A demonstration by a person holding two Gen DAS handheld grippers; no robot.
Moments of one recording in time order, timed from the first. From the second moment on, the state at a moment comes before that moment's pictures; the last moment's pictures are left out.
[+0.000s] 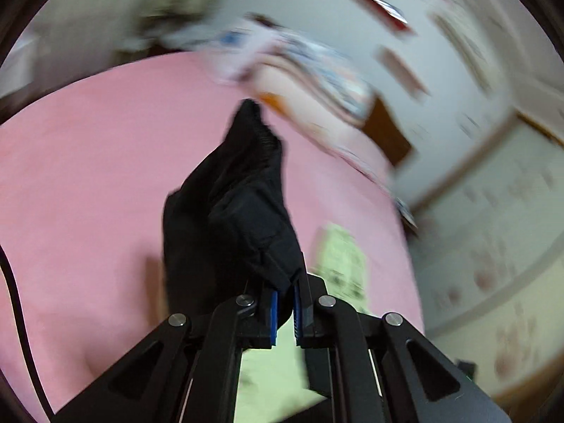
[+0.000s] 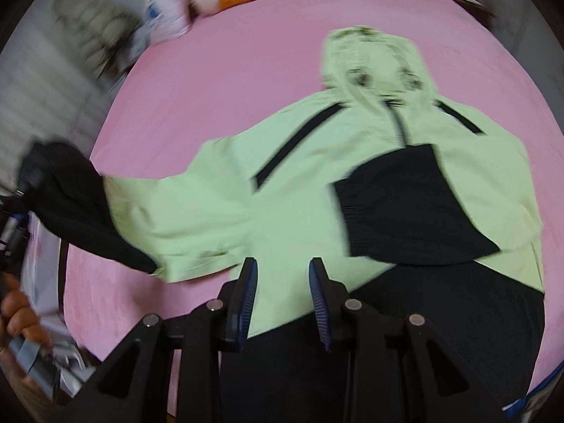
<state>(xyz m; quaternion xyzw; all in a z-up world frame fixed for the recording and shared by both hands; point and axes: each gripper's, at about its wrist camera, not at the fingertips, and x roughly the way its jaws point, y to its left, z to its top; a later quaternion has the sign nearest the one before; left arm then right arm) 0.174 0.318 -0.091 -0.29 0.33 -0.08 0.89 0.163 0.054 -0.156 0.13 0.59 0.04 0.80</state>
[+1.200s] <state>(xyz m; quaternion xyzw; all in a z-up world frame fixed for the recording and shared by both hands) 0.149 0.257 -0.335 -0.30 0.54 0.08 0.78 0.263 -0.028 -0.315 0.12 0.62 0.14 0.77</state>
